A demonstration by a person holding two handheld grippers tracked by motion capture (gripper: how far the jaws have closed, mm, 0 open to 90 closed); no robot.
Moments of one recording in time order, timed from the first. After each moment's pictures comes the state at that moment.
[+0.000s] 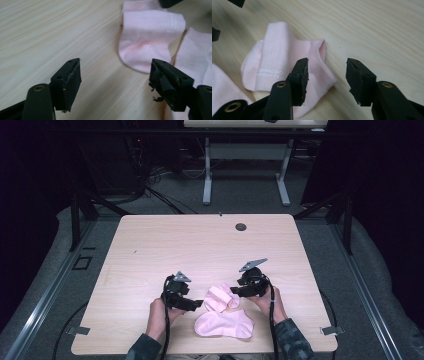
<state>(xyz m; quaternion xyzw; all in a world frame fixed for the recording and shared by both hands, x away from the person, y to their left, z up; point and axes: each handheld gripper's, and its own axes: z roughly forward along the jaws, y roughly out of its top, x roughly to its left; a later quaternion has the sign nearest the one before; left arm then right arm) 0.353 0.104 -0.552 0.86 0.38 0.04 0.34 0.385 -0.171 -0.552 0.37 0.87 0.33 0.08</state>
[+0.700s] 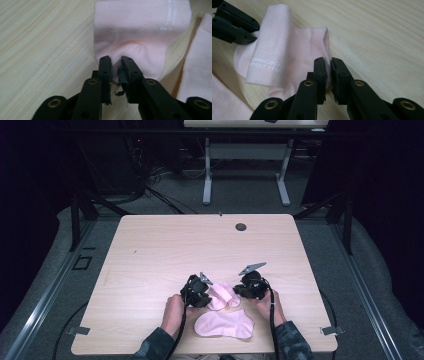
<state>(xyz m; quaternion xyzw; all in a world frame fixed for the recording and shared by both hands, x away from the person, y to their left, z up) 0.360 0.054 -0.561 0.90 0.33 0.07 0.27 0.383 -0.172 -0.569 0.38 0.86 0.32 0.07</state>
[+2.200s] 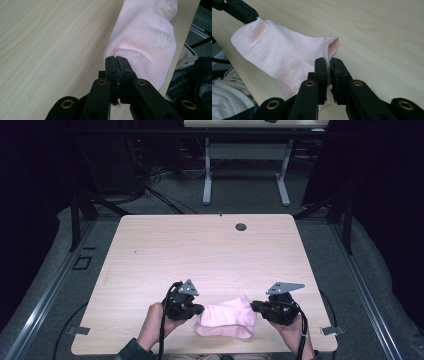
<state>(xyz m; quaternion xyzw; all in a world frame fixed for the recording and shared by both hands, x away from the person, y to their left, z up) 0.300 0.094 -0.503 0.91 0.26 0.03 0.33 0.275 -0.217 -0.505 0.41 0.83 0.38 0.09</state>
